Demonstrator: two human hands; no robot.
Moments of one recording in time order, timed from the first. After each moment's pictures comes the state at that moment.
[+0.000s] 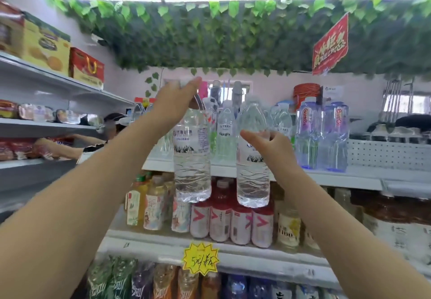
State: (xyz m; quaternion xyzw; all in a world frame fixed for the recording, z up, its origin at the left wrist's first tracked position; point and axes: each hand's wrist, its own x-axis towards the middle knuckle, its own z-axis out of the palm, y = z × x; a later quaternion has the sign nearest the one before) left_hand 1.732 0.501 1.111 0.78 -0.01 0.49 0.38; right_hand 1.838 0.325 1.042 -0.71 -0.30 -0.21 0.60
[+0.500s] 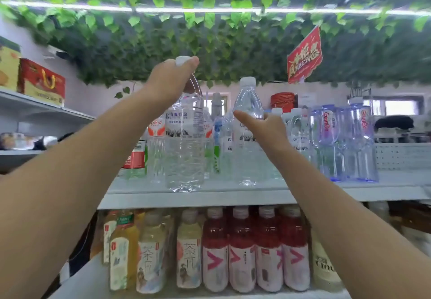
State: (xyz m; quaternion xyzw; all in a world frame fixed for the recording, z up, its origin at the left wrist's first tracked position) left_hand 1.816 0.601 1.173 0.79 -0.10 0.49 0.35; right_hand 1.927 0.431 1.101 -0.70 -0.24 -0.33 0.59
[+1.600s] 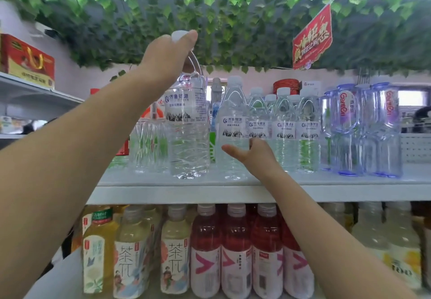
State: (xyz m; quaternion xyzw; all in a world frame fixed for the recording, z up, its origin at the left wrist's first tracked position) left_hand 1.887 0.602 1.172 0.76 -0.11 0.50 0.39; right_hand 2.010 0.448 1.037 -0.82 -0.22 -0.25 0.47
